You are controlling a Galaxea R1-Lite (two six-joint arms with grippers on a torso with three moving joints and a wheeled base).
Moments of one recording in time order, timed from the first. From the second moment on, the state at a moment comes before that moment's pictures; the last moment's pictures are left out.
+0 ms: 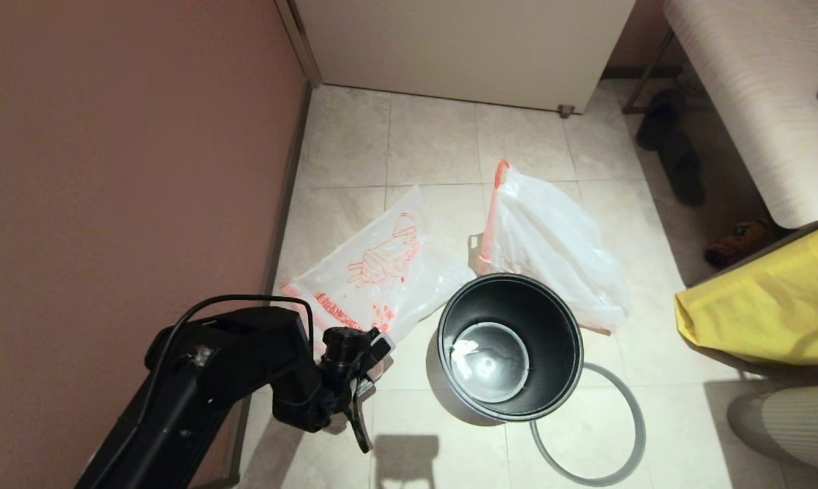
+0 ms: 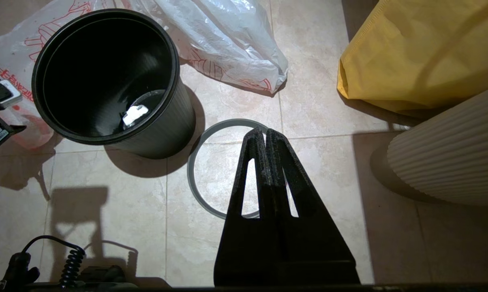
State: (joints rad) left arm -0.35 2.67 -1.16 -0.91 0.38 0.77; right arm 0.00 0.00 0.00 0.00 -0.02 0.04
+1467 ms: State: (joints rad) left arm -0.30 2.98 -1.74 -0.82 0.38 0.76; right arm 0.00 0.00 0.00 0.00 -0.02 0.04
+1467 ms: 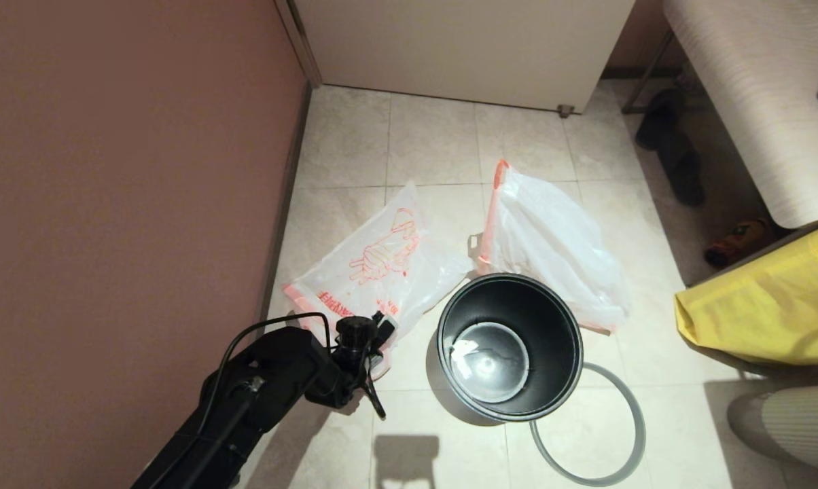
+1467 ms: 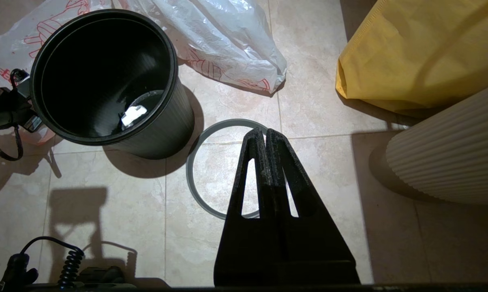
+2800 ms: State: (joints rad) left arm -0.38 1.87 -0.69 -1.20 0.41 0.69; right arm 0.00 0.00 0.00 0.00 -0.02 0.04
